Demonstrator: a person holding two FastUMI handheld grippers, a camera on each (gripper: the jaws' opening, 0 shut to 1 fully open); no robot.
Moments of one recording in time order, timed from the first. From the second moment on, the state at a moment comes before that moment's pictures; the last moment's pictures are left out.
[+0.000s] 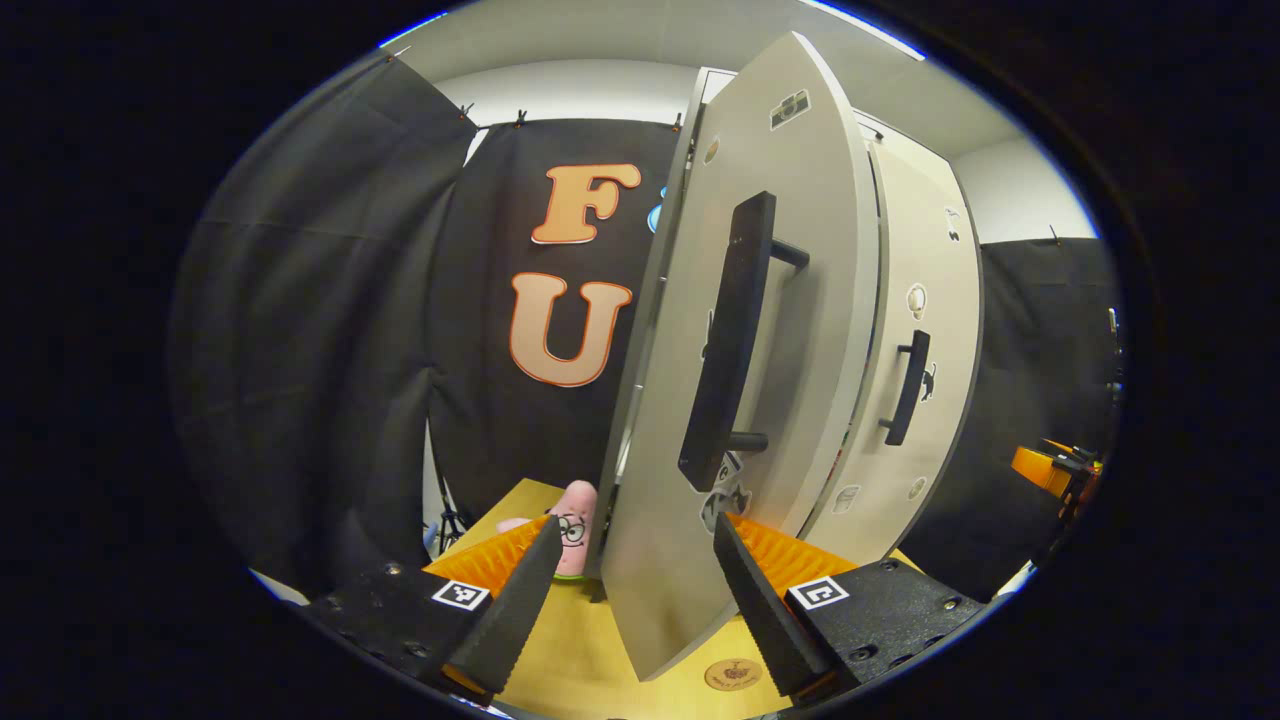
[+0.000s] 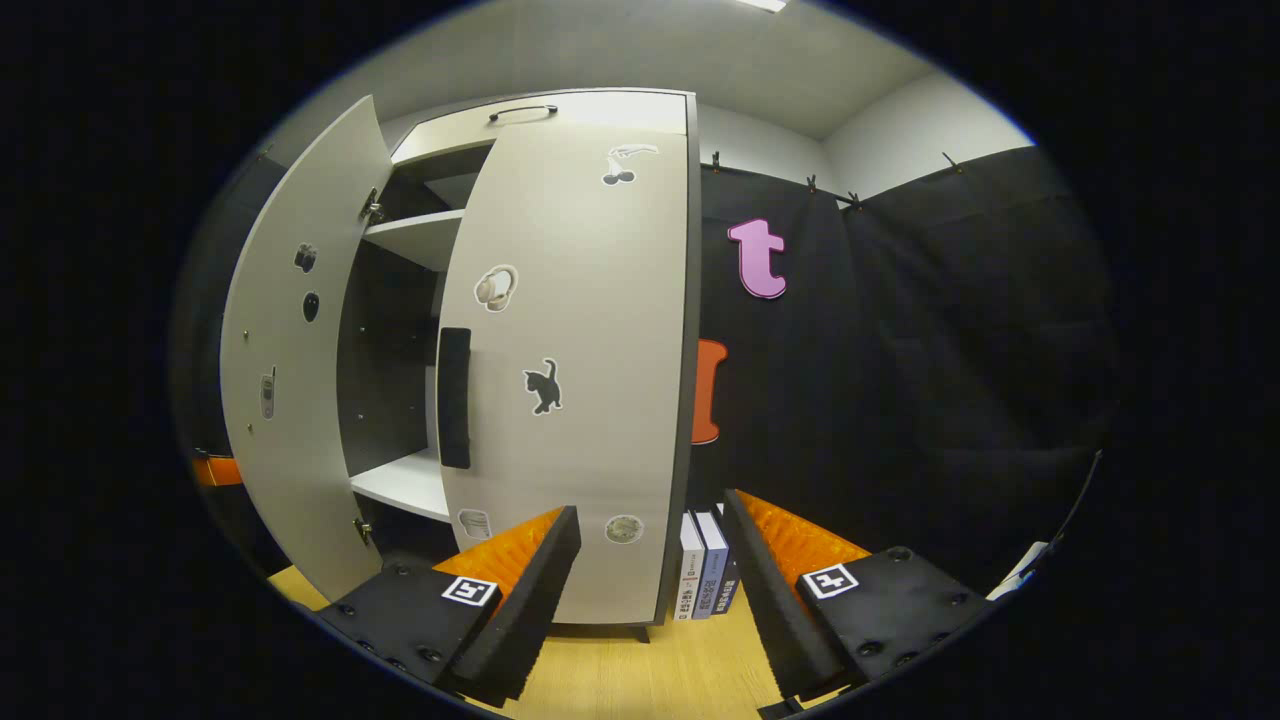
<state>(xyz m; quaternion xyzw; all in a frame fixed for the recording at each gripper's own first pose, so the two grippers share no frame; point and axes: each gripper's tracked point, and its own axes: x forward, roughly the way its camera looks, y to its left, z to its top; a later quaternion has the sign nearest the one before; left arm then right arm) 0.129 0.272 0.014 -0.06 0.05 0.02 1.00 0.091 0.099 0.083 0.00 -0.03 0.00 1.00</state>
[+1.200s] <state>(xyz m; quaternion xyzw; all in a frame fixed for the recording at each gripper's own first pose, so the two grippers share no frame) 0.274 0.173 -0.020 -0.05 0.08 -0.05 0.99 0.064 -0.034 0.078 0.01 -0.04 -0.08 1.00</state>
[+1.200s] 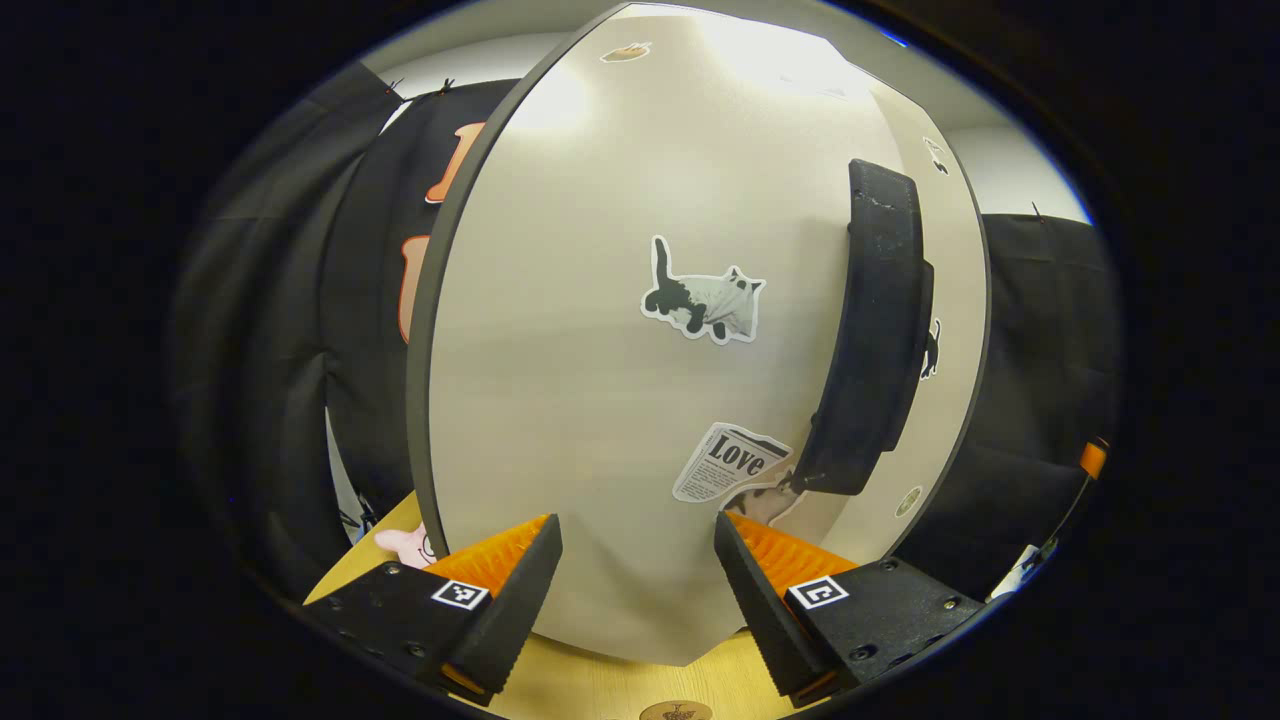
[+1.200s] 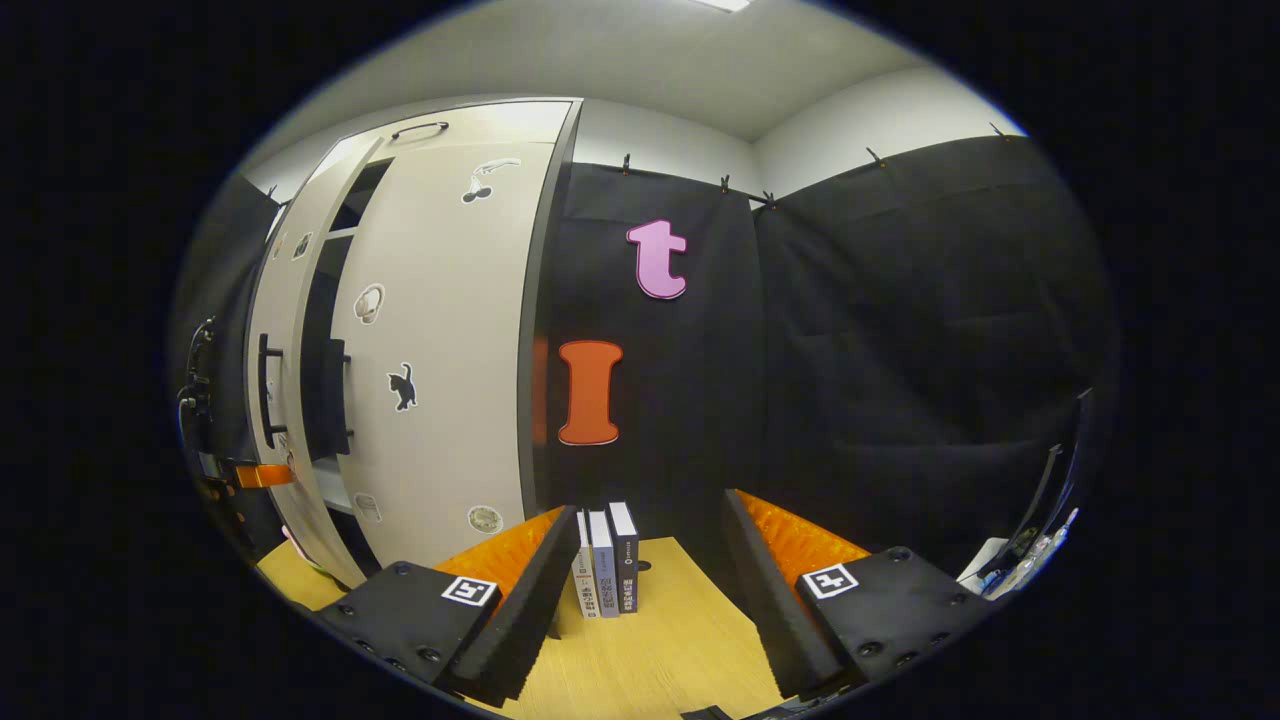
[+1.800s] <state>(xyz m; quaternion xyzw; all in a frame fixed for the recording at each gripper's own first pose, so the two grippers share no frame) 0.282 0.168 -0.022 -0.03 0.09 -0.04 1.00 0.085 -0.046 0.060 0.02 -0.03 -0.08 1.00</state>
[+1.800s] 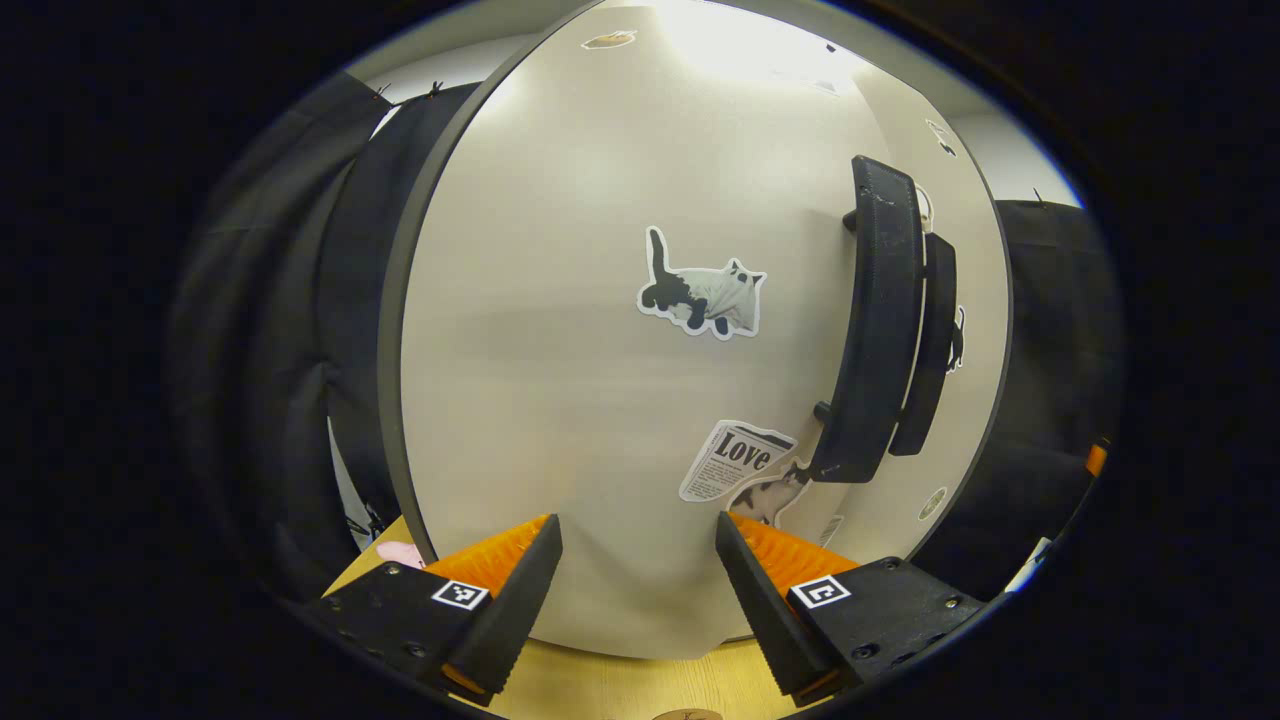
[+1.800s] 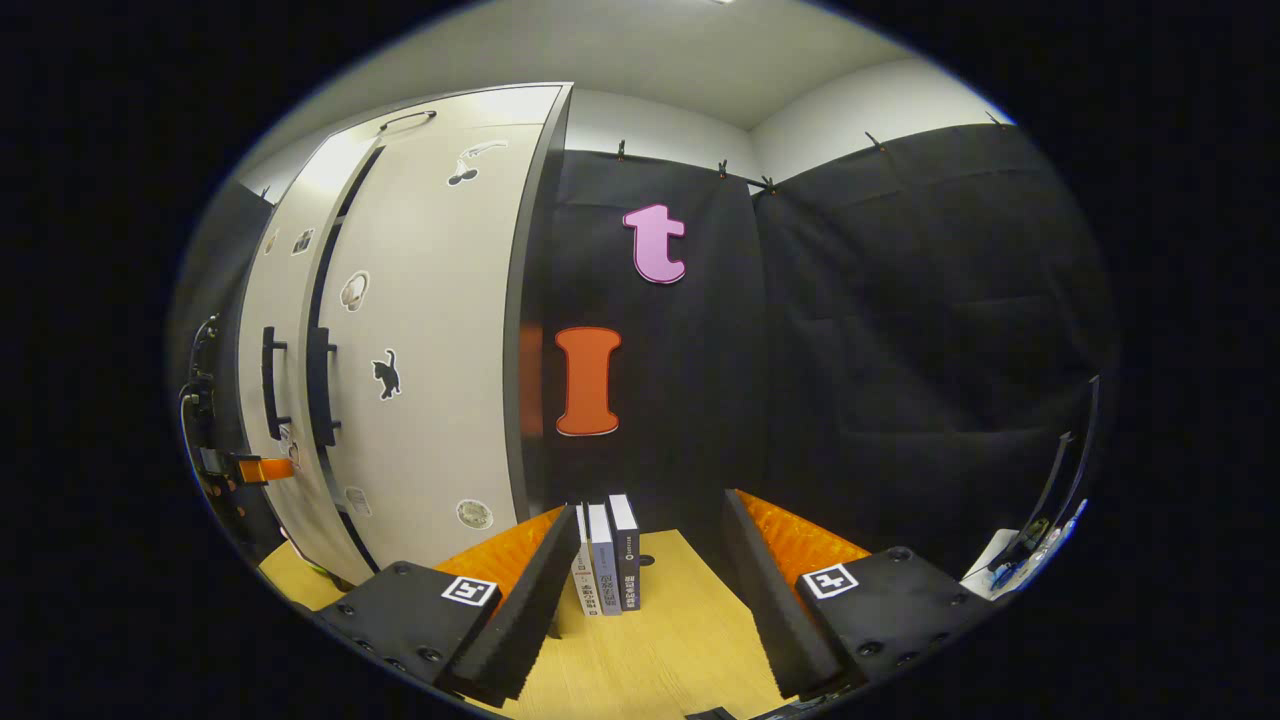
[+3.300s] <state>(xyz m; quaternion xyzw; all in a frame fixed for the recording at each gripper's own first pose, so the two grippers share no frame) 0.205 0.192 0.051 -0.03 0.07 0.00 1.00 0.152 -0.001 0.059 0.01 -0.02 0.03 1.00</state>
